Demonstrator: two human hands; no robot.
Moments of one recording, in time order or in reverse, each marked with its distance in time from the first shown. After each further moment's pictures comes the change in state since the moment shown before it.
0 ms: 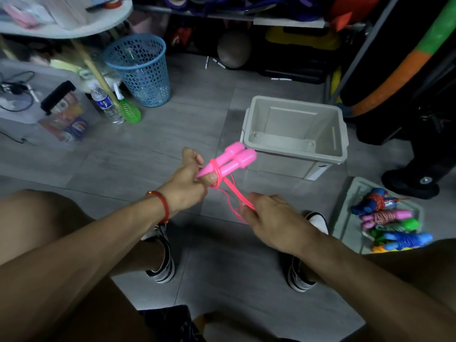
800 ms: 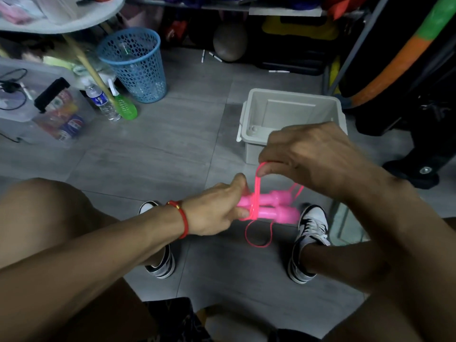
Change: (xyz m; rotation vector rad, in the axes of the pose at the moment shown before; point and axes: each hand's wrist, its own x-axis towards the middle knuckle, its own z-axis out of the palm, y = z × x) left_hand -0.038 0.036 0.035 0.725 -0.510 0.308; right_hand 0.004 0.009 -0.105 -0.565 0.310 -0.525
